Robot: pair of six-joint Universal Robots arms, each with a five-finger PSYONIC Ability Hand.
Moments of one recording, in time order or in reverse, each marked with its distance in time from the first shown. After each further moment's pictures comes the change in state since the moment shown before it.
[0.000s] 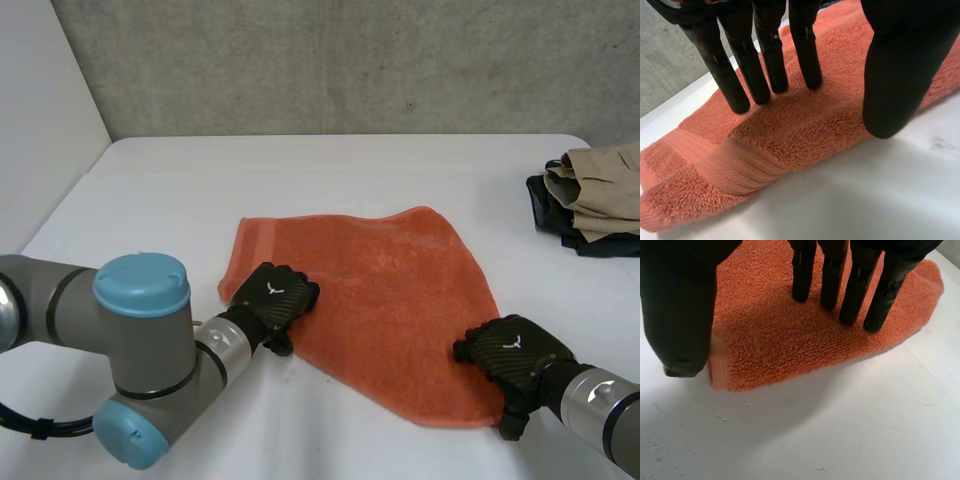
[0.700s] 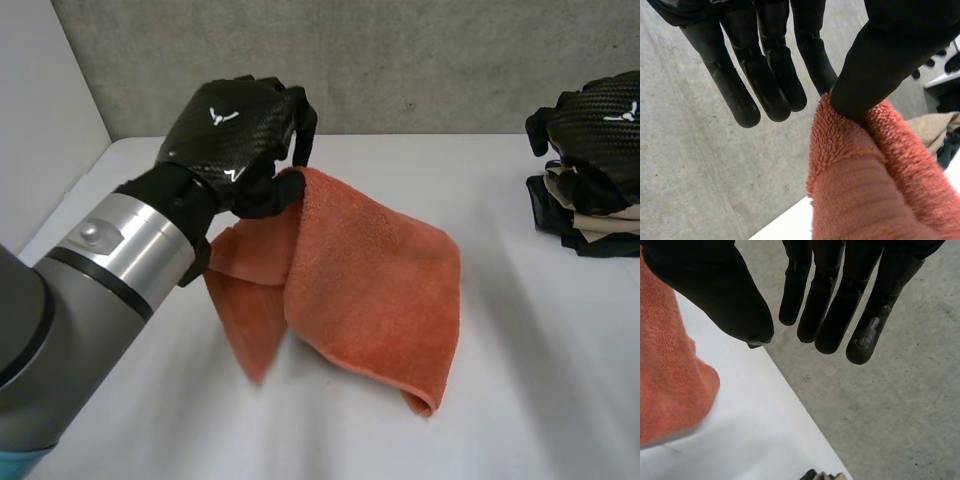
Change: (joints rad) left arm -0.036 0.568 0.035 -0.078 -0.020 -0.308; right arm 0.006 -0.342 -0.461 0.151 0.020 0.172; left_hand 0.485 0.552 0.558 0.560 0.505; right_hand 0.263 0.750 0.744 0.753 0.752
